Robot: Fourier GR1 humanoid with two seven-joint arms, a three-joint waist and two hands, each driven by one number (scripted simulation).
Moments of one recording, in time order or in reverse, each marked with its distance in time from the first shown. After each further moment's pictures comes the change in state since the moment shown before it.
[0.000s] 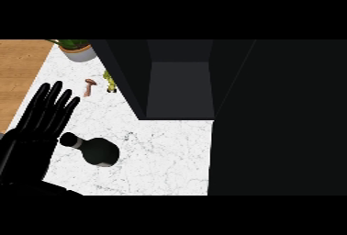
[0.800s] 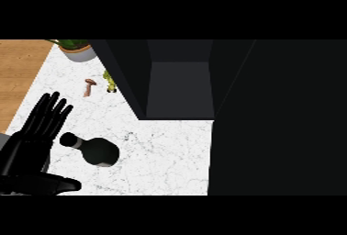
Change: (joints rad) left arm 0.037 0.040 0.109 0.232 -0.045 -0.130 -0.162; right arm -0.025 0.022 -0.001 -0.001 0.022 0.000 0.024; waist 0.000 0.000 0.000
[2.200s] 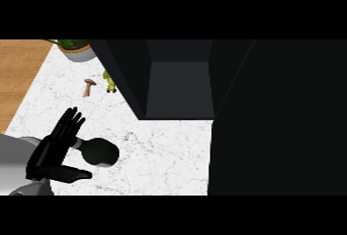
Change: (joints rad) left arm -0.126 0.056 0.064 0.662 -0.192 -0.156 -0.435; right arm -0.027 0.013 -0.004 -0.001 0.006 0.014 0.021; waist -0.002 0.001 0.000
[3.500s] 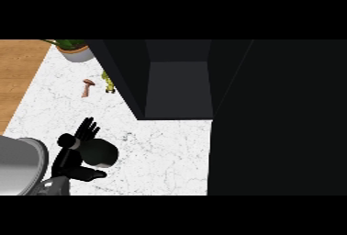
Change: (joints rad) left arm -0.220 0.022 -0.002 0.651 -0.112 -0.005 -0.363; right arm 0.057 0.015 0.010 -0.015 0.030 0.032 -0.038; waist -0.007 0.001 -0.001
